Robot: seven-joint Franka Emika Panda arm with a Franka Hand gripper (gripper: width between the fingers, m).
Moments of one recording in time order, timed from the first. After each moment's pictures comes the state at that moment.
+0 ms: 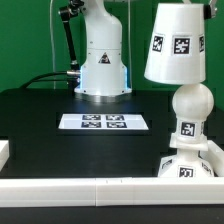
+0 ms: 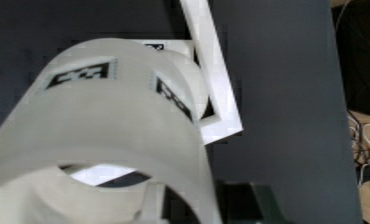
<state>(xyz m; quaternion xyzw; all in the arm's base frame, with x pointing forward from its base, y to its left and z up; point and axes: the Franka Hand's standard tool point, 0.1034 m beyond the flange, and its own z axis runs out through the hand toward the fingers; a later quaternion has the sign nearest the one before) 0.604 0.095 0.234 -0.98 0.15 0.04 0.10</state>
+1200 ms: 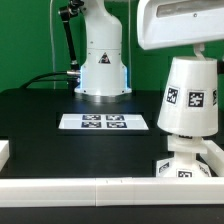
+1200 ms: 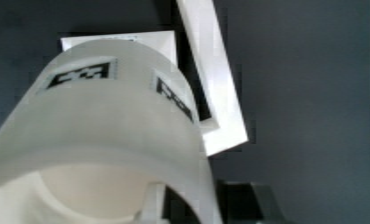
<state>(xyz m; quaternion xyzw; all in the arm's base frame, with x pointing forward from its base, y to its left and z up) 0.610 0.109 0.162 -0.99 0.14 0.00 0.09</state>
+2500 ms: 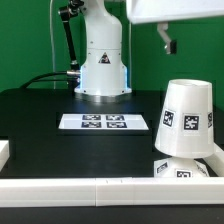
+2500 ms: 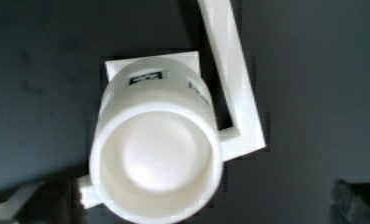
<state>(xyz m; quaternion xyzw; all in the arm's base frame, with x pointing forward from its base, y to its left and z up) 0.594 0.104 0.206 -0.99 0.14 0.02 0.05</state>
